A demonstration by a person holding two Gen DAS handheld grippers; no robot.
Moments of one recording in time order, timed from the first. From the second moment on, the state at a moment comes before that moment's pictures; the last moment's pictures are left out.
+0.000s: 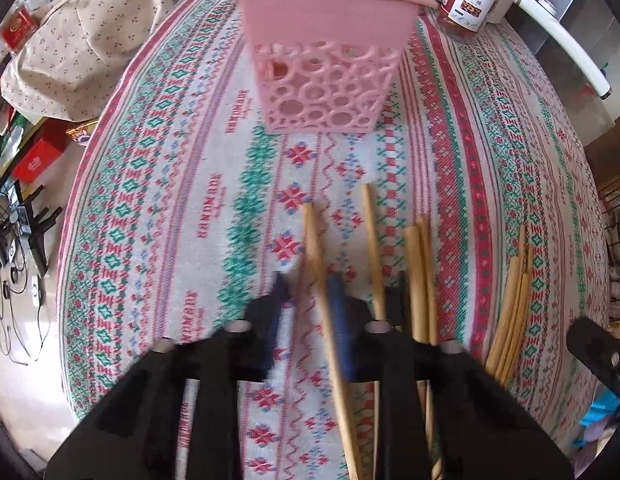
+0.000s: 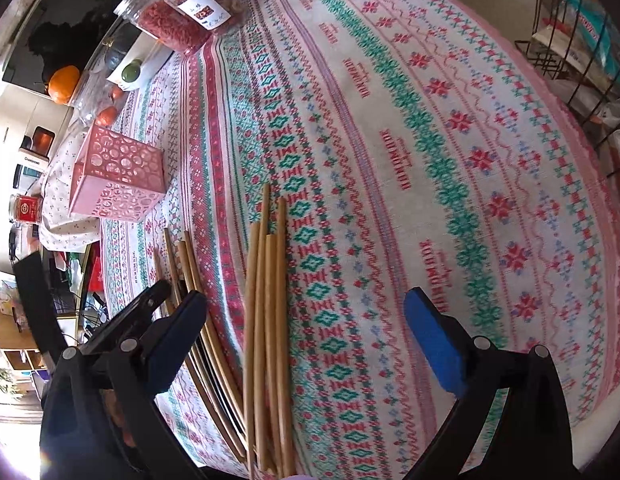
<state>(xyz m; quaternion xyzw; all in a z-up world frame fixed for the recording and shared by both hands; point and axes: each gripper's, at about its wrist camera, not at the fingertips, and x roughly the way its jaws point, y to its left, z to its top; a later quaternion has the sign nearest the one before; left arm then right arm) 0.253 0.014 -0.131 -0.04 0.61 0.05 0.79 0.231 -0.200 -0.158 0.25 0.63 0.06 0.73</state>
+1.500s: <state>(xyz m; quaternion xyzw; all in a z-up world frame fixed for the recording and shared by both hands) 0.232 0.081 -0.142 -0.04 0.61 0.02 0.79 0.240 -0.154 -0.168 0.12 0.61 0.04 0.79</state>
